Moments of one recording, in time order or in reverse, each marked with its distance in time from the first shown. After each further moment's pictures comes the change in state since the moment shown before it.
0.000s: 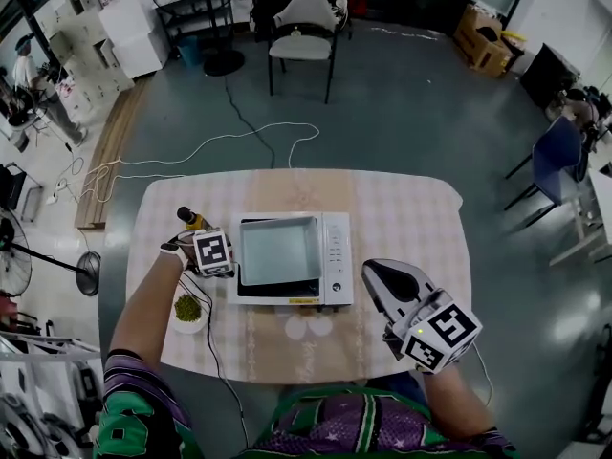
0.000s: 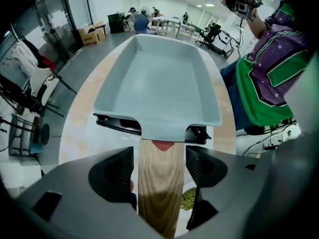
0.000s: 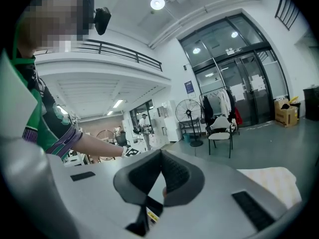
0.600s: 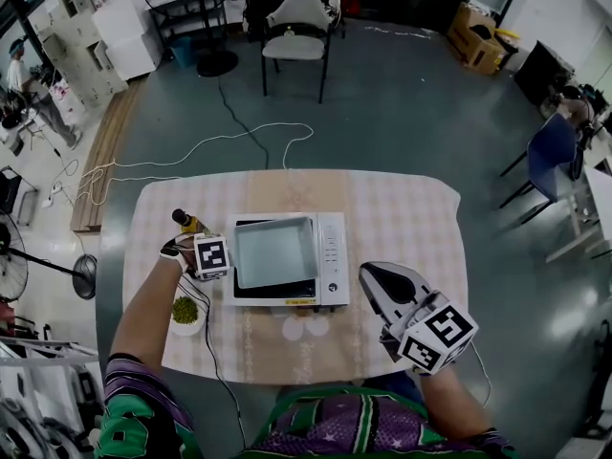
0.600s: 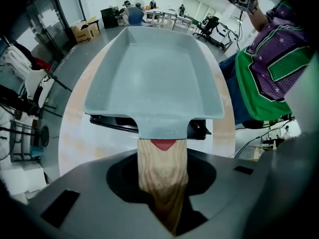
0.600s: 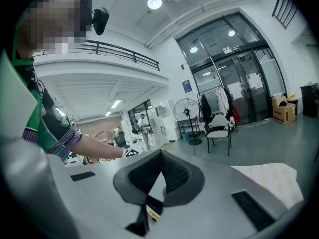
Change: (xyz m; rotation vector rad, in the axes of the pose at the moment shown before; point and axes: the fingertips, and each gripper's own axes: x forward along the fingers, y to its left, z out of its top) left arm 0.007 -0.005 -0.002 0.038 0.066 -0.013; right arm -0.005 -0.004 -0.006 0.027 0.006 -0.015
